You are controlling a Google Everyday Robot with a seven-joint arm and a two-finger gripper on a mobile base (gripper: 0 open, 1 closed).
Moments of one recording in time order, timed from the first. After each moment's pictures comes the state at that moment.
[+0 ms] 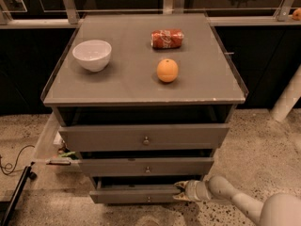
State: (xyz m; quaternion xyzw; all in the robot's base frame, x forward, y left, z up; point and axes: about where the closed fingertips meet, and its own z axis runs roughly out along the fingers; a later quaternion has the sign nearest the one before) arm 0.555 -0.172 0.173 -0.63 0.67 0.14 0.37
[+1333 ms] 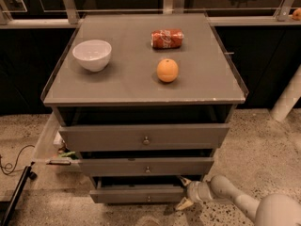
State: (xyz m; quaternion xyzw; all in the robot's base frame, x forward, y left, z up) arm 0.547 -0.177 0.159 -0.63 0.67 0.17 0.36
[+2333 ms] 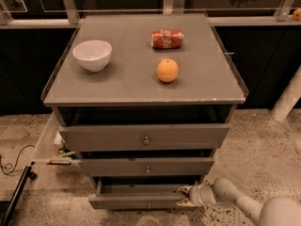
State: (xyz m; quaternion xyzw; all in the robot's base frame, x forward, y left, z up) arm 0.527 -0.188 0.157 -0.62 0.68 0.18 0.35
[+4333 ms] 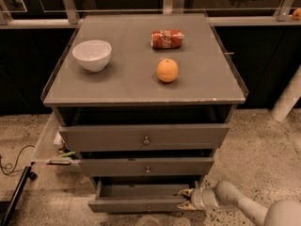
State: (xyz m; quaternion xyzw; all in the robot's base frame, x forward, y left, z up) arm 0.508 -0.188 0.159 -0.62 0.68 0.20 0.34
